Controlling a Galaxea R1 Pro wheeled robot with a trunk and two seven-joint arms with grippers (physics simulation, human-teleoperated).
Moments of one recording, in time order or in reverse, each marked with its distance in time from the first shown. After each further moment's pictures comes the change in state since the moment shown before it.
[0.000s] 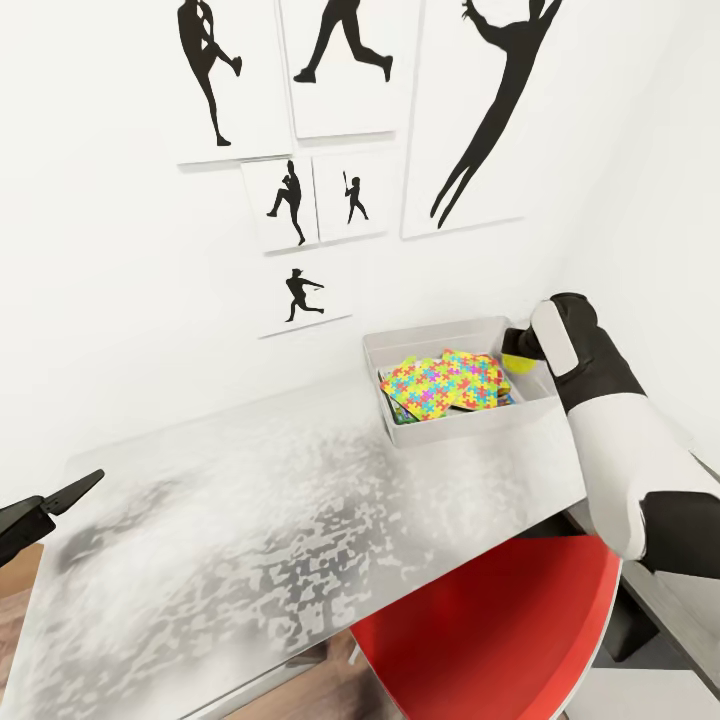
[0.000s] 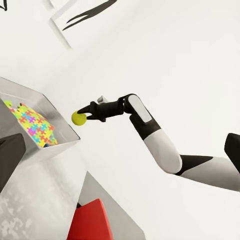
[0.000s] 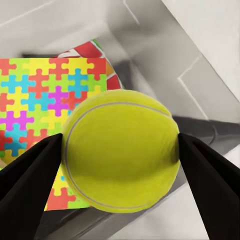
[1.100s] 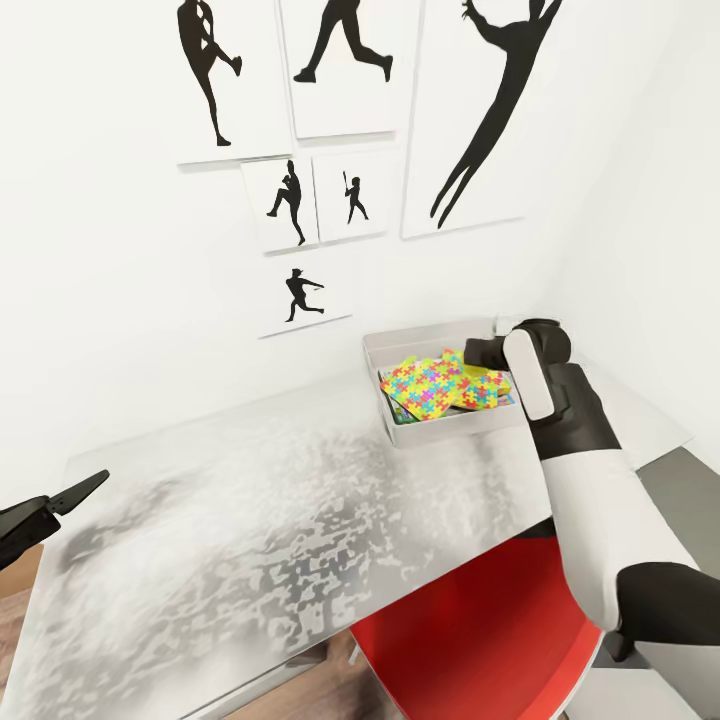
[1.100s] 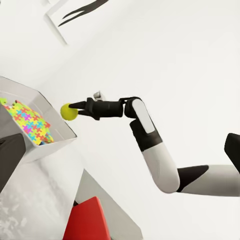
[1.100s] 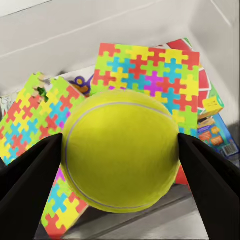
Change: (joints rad) left arm 0.000 -0.002 -0.015 -0.010 0.000 0.002 -0.001; right arm 0.197 0.086 0.048 -0.349 -0.007 0.041 0.078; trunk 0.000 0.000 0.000
